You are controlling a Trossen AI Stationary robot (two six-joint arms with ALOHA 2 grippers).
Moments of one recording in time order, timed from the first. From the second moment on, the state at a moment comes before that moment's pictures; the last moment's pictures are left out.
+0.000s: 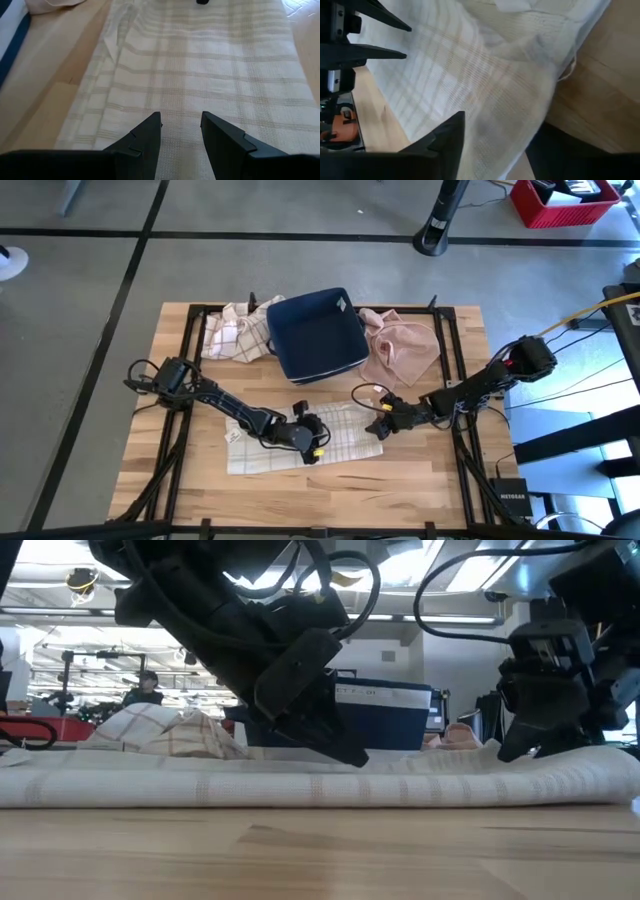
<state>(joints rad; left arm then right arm) -0.34 1.97 1.03 0.19 -0.48 -0.34 0.35 1.45 0.27 0.39 0.16 1.33</state>
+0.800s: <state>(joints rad) -0.30 2.02 1.03 0.42 -0.42 -0.23 0.35 1.46 0.29 0.39 0.21 1.13</state>
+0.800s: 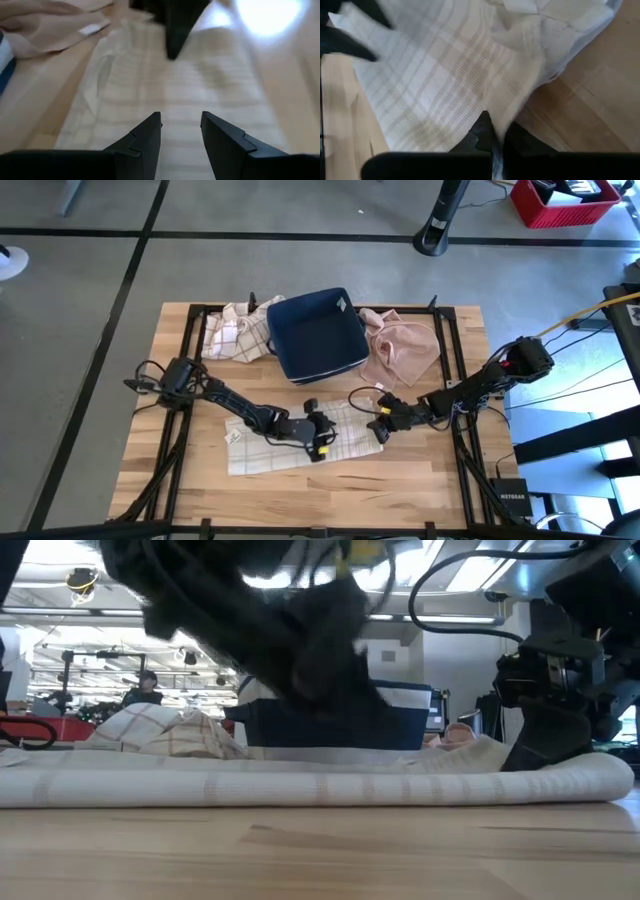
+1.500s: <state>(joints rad) -0.25 2.08 1.03 0.44 -0.35 -0.26 0.35 1.45 0.47 0.56 0.32 1.06</state>
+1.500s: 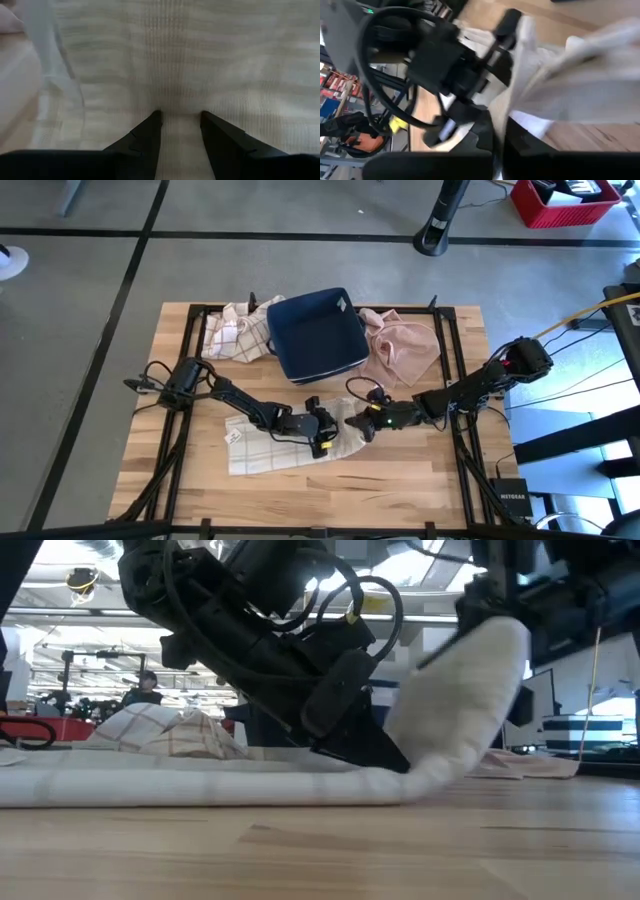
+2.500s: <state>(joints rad) -0.38 1.93 0.97 0.01 -0.39 -0.53 0.34 1.57 0.57 0.59 0.38 0.91</state>
